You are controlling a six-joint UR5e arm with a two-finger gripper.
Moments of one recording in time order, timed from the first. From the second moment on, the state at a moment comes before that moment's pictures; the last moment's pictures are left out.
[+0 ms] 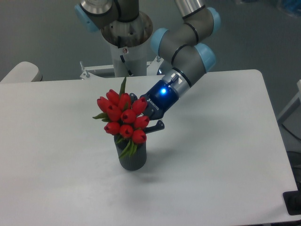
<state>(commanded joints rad) 2.70 -1.85 -2.02 -0.74 0.26 1.32</state>
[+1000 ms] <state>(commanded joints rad) 2.78 -1.84 -2.01 -0.74 0.27 1.33</state>
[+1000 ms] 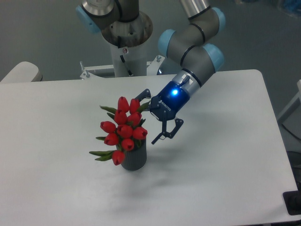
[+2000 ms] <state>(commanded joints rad) 2.80 -1.98 -1.57 -0.76 0.80 1.33</state>
